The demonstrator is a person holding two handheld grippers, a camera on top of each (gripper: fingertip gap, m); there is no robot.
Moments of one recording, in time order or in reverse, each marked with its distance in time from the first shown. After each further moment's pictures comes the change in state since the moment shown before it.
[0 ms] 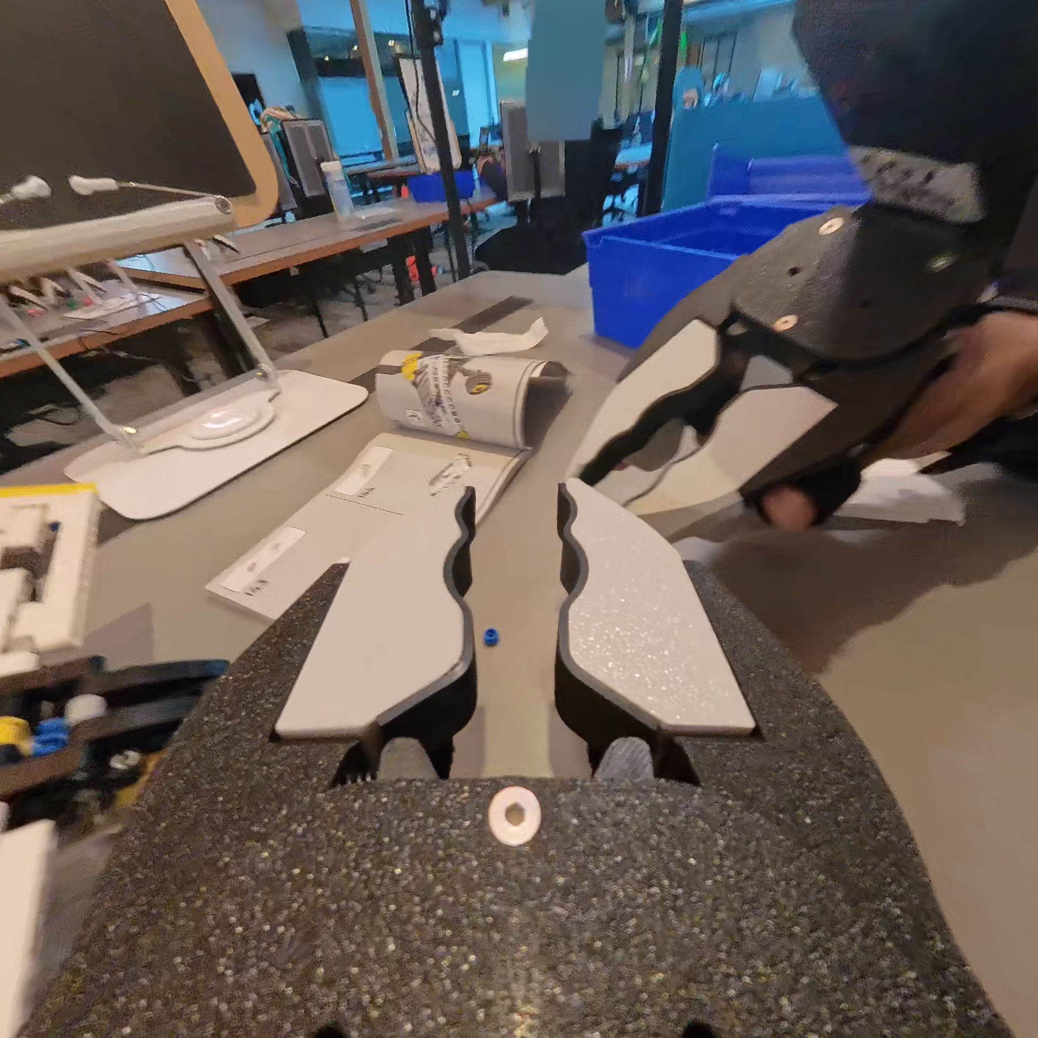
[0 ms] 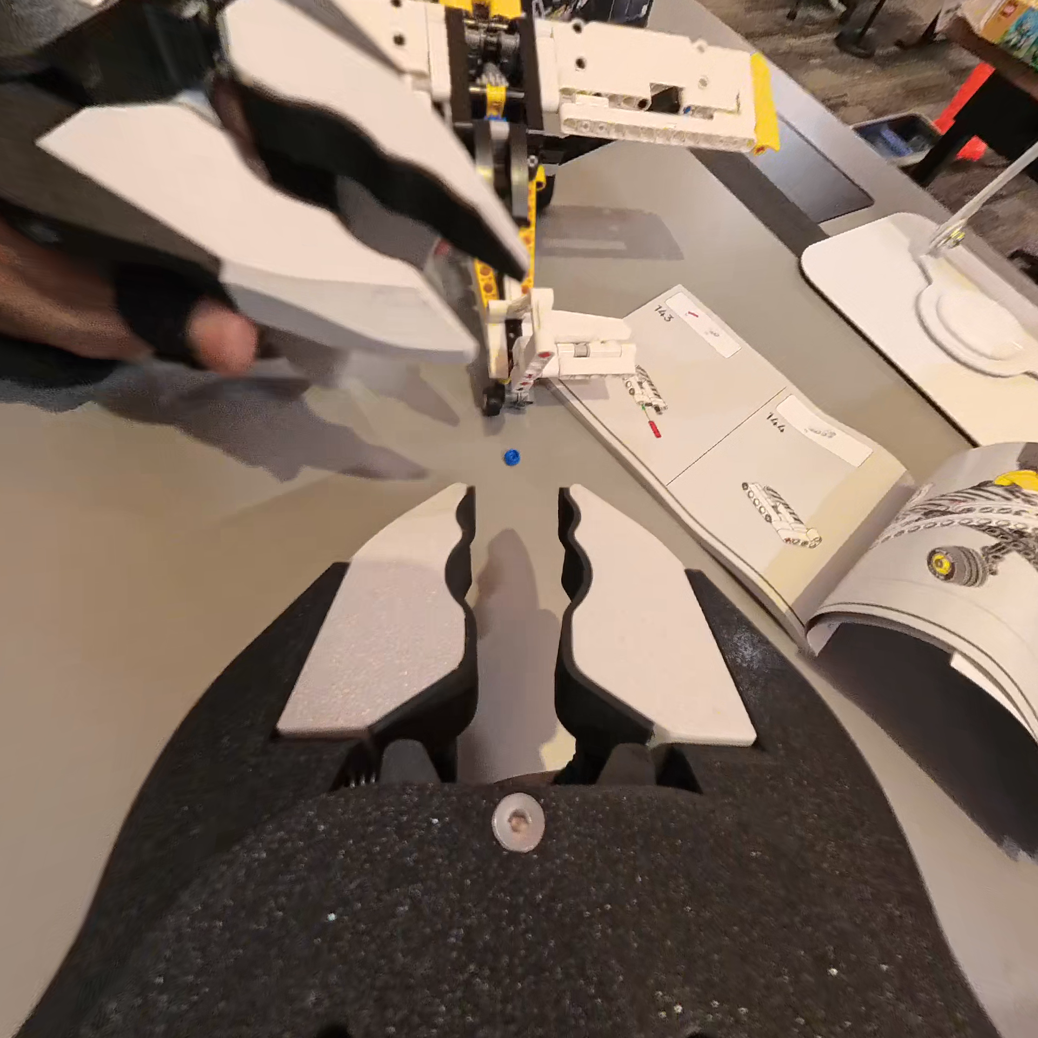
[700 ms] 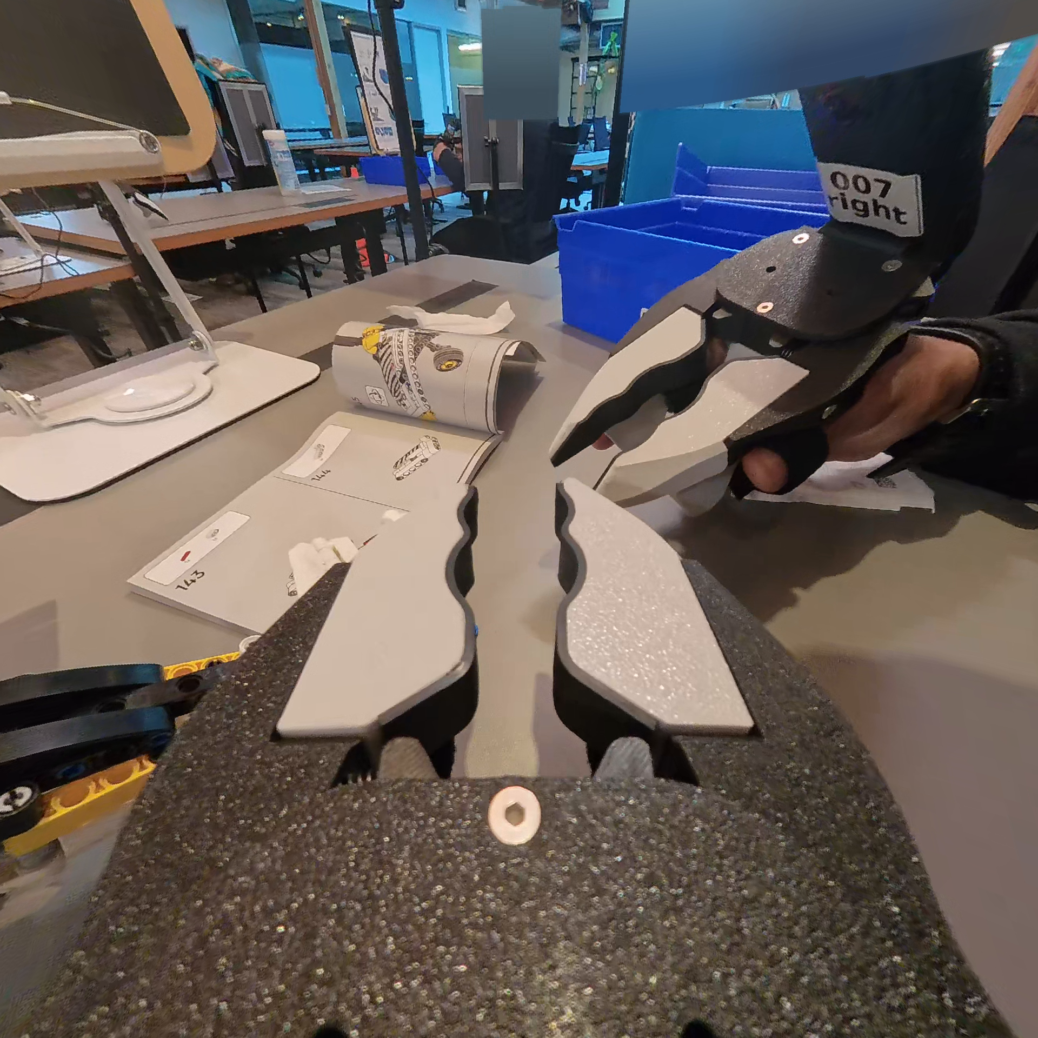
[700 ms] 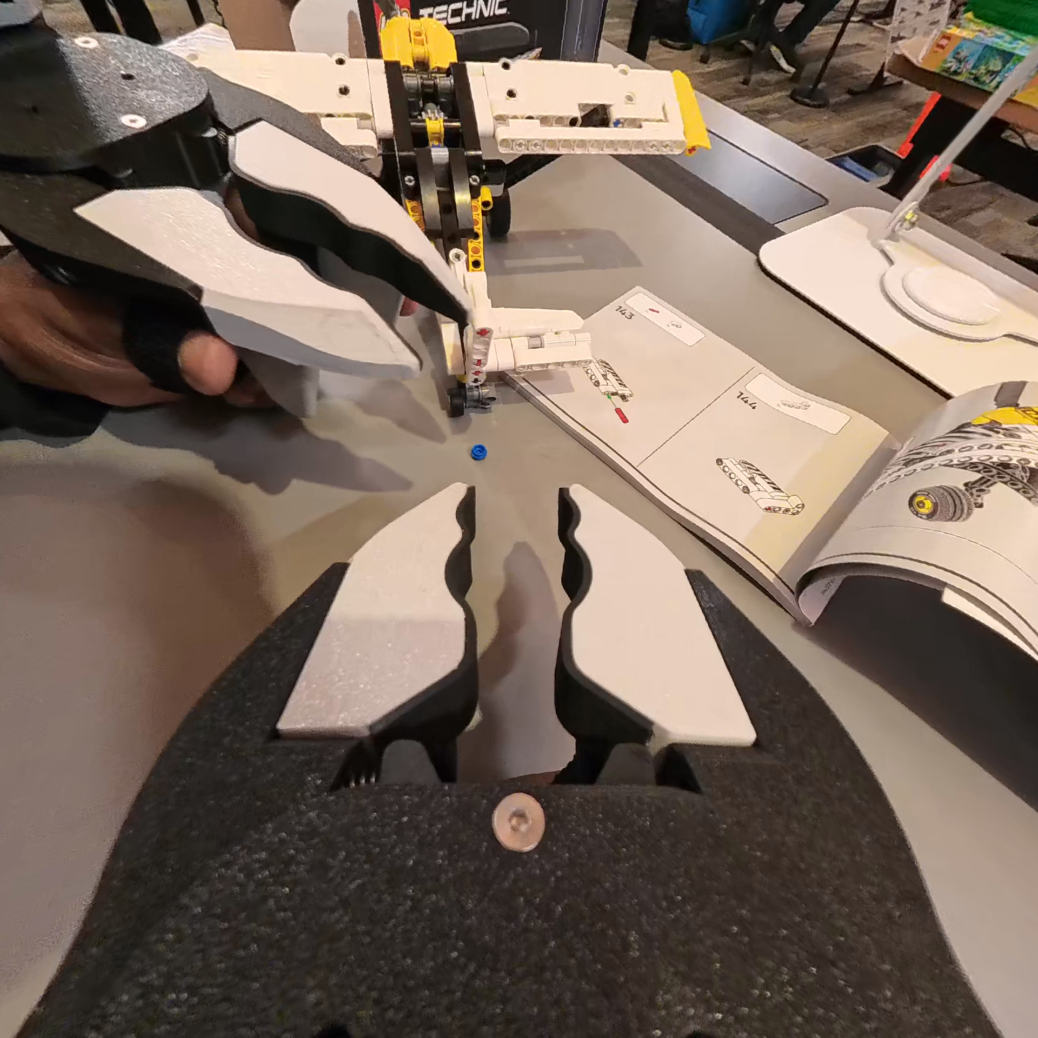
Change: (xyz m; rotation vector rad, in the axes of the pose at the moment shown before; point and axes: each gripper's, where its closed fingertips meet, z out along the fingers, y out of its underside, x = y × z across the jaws) left arm 0.002 0.016 0.012 -0.007 0.086 -0.066; right arm 0.017 0.012 -0.006 0.098 0.004 0.099
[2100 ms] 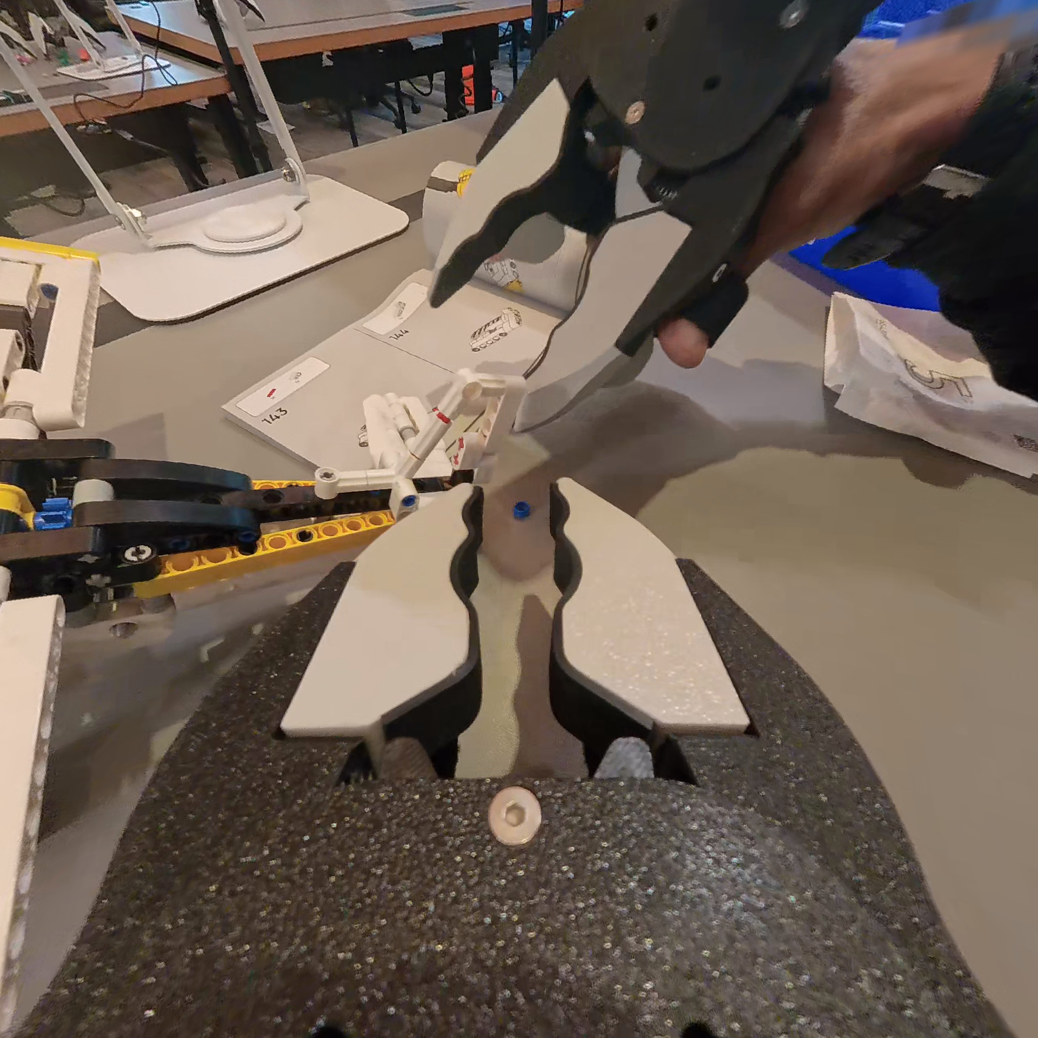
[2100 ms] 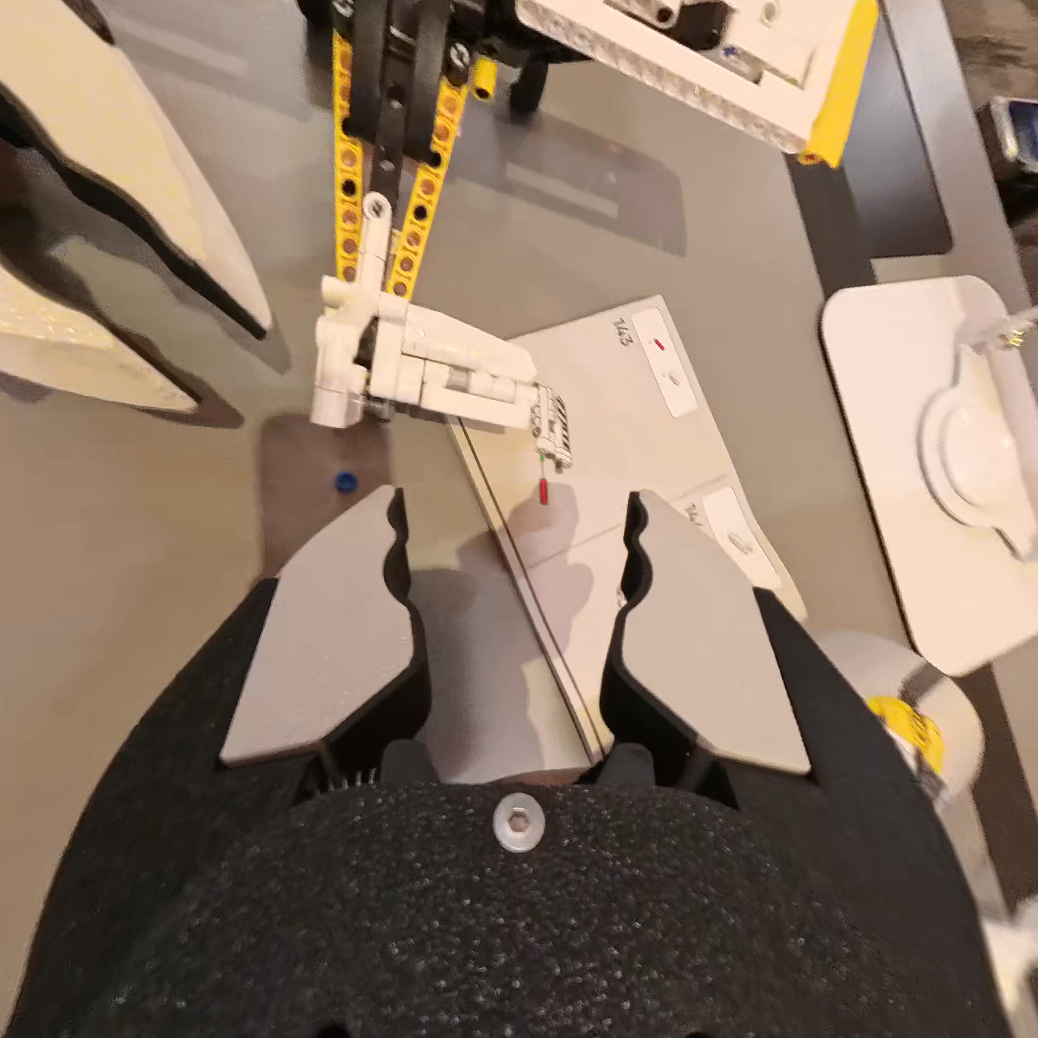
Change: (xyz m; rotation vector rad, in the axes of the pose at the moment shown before) left arm -0.019 0.034 -0.026 -0.218 -0.209 -0.082; right arm 0.037 -0.016 0.070 -0.328 -0.150 -0.368
